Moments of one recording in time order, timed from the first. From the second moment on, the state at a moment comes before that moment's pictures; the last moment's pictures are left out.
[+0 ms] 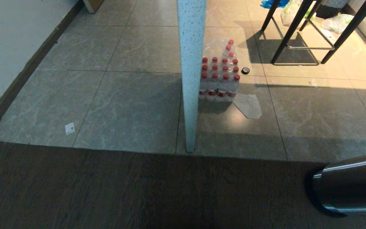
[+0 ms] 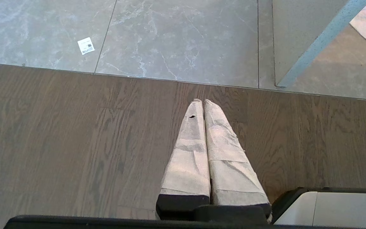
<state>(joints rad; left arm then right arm) 0.00 0.00 0.00 0.00 0.00 -0.01 -0.78 1.93 -0.85 -0.40 0.32 -0.20</state>
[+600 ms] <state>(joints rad) 0.00 0.00 0.00 0.00 0.00 -0.01 -0.81 1.58 -0.86 -0.08 0.43 -0.44</state>
